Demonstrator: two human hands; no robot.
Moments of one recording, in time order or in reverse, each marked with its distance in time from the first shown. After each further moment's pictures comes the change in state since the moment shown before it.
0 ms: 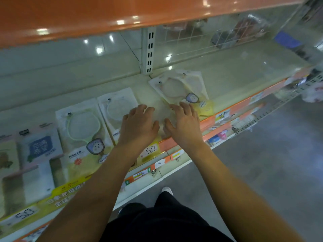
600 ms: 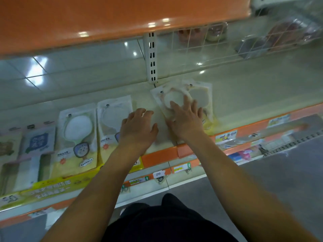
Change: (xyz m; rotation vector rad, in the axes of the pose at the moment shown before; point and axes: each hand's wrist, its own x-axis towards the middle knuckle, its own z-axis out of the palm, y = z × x) left_hand 0.037 0.051 0.014 0.122 0.024 -0.247; right_hand 0.093 0.053 -0.005 -0.108 -0.303 -0.150
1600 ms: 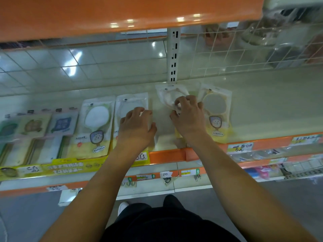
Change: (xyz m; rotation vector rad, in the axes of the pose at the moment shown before) left_hand -0.023 -0.017 -0.006 0.003 0.104 -0.191; right_hand 0.005 -0.026 -0.009 0.202 0.166 -0.159
